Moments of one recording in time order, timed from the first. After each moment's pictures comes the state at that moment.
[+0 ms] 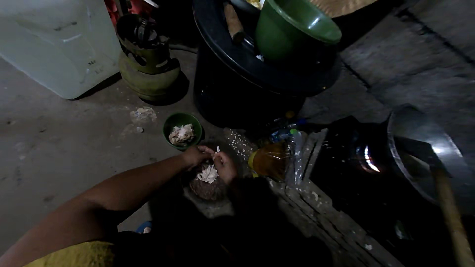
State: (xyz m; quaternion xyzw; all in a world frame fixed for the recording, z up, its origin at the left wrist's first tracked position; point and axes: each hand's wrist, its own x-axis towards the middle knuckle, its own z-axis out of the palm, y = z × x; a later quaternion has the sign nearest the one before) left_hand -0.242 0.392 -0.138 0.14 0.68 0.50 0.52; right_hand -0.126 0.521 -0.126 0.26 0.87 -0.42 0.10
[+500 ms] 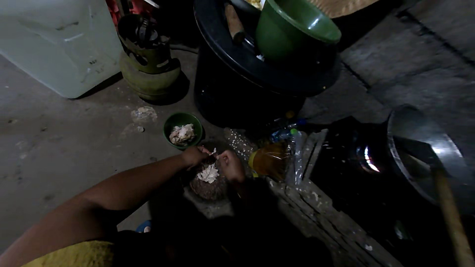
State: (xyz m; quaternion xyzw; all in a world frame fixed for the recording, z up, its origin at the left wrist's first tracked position) left_hand -0.245 0.390 -0.140 0.17 0.75 0.40 0.51; right_hand -0.122 0.539 -0.123 0.26 0.91 -0.31 0.12
